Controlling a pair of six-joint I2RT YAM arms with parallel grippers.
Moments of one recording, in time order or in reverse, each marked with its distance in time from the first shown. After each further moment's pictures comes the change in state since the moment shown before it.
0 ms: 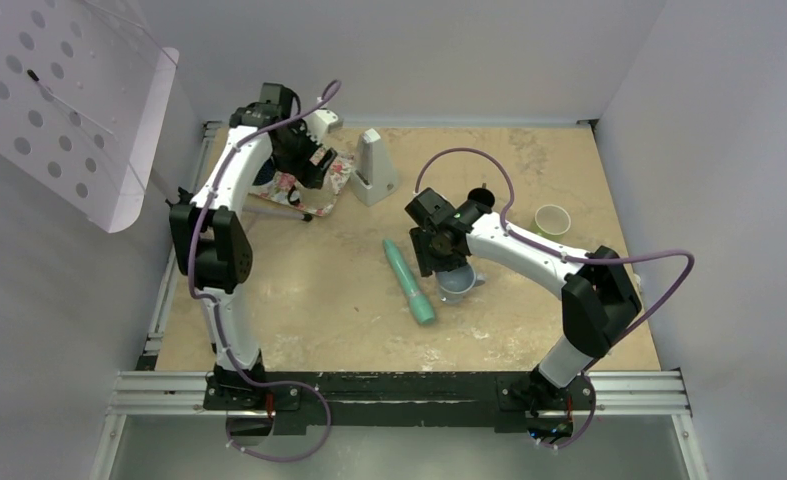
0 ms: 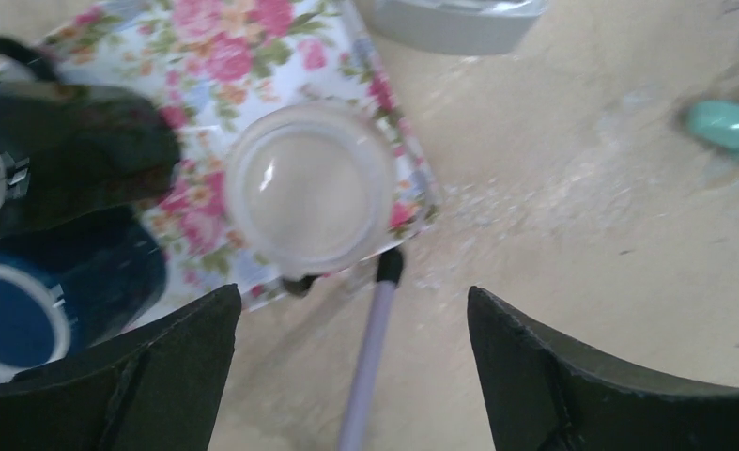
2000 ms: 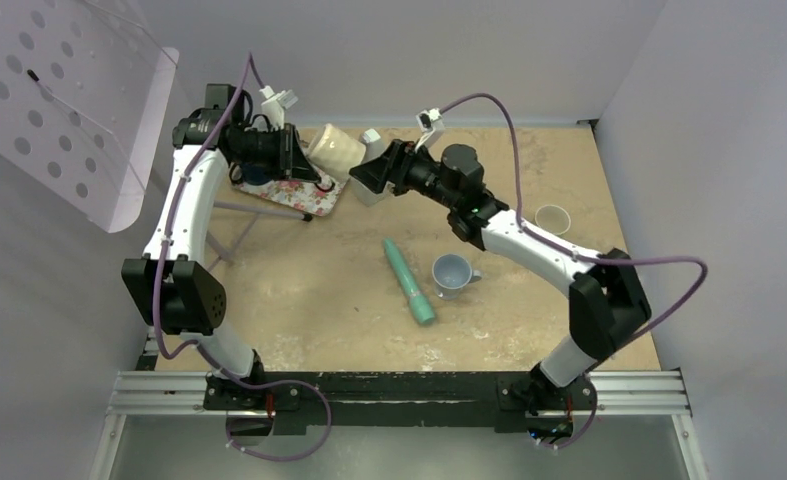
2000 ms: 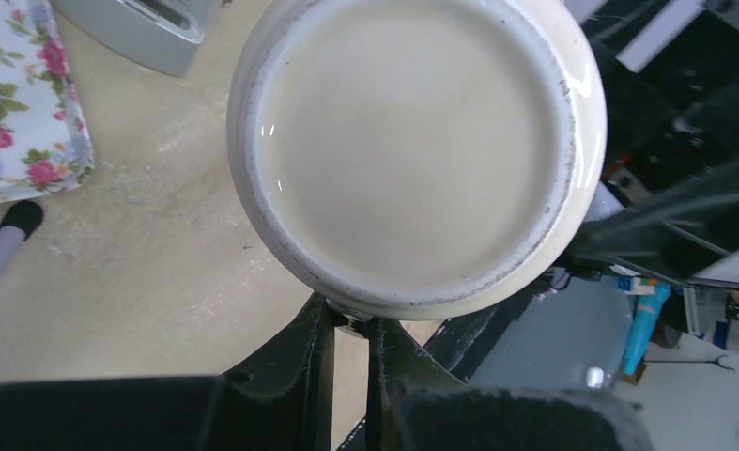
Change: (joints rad) left arm 0.131 -0.351 -0.144 -0.089 0.486 -0.575; right arm -0.095 -0.079 -0.065 1.230 -0.466 0.235
